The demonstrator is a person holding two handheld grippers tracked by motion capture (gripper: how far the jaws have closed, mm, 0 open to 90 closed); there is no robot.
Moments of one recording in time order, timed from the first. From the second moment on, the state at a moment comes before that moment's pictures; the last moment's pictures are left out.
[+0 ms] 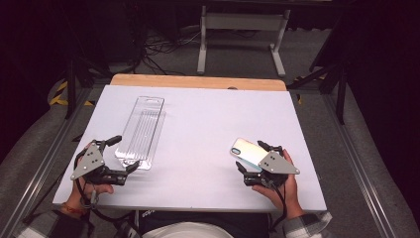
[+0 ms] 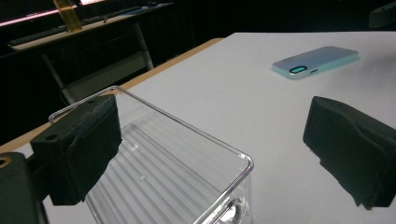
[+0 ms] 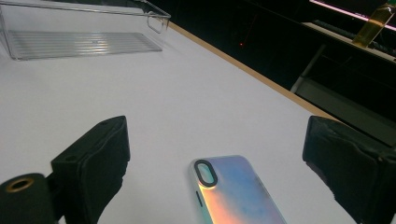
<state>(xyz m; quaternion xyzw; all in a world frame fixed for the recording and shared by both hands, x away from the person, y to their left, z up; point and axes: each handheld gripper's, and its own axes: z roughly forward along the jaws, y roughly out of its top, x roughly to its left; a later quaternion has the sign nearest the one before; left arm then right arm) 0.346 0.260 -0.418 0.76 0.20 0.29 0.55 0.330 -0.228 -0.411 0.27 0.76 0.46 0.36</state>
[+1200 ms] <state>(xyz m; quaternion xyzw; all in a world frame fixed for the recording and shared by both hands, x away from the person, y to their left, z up) 0.346 0.254 -0.424 0.77 0.20 0.27 0.54 0.403 -0.219 -0.375 0.27 0.87 0.34 0.25</state>
